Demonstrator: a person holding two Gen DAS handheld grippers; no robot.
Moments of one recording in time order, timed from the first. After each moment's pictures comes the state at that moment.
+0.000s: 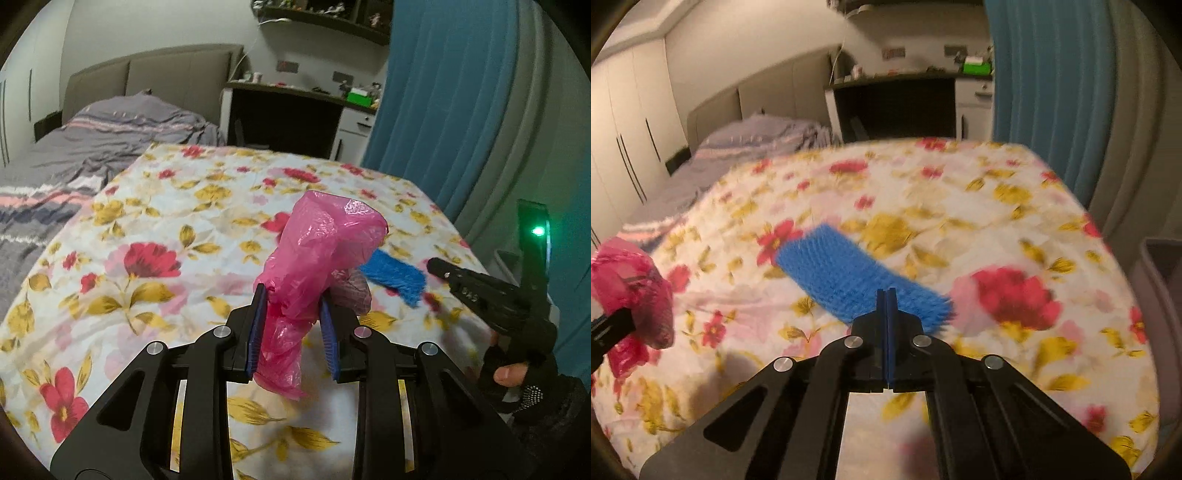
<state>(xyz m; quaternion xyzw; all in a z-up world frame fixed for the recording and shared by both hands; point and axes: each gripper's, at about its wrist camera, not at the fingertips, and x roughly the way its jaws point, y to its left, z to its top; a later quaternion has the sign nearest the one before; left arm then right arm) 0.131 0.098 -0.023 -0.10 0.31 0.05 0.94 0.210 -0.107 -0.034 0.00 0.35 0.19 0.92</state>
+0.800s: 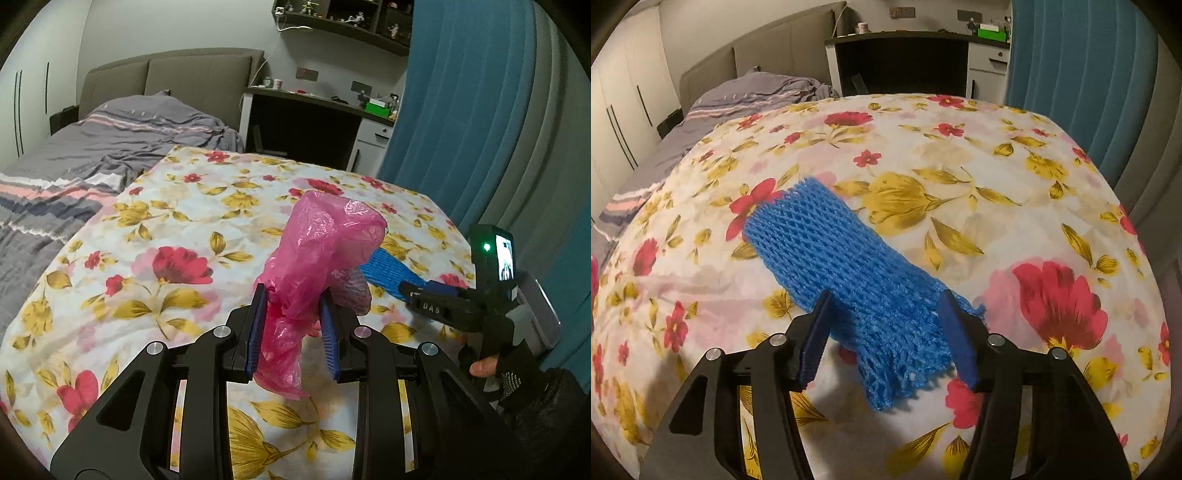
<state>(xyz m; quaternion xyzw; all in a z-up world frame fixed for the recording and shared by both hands) 0.124 0.128 -0.019 -0.12 0.31 0.08 0.94 0.255 -0.065 -0.082 -0.05 0.43 0.19 0.88</state>
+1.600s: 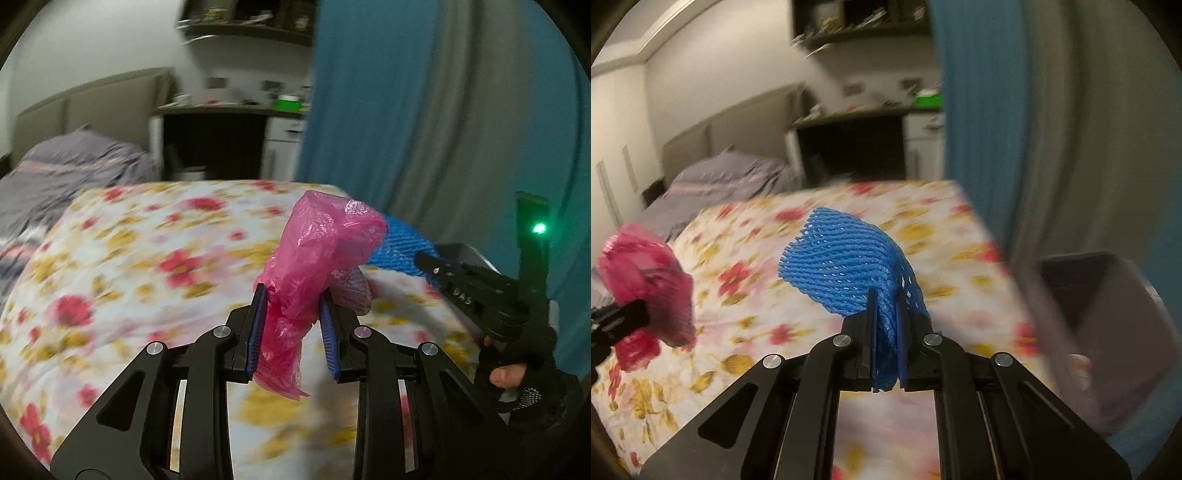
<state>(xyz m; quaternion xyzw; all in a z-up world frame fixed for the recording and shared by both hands) 0.160 -0.017 0.015 -0.05 0.29 -0.07 0.95 0.187 -0.224 0.012 0.01 0.30 0.11 0.95</state>
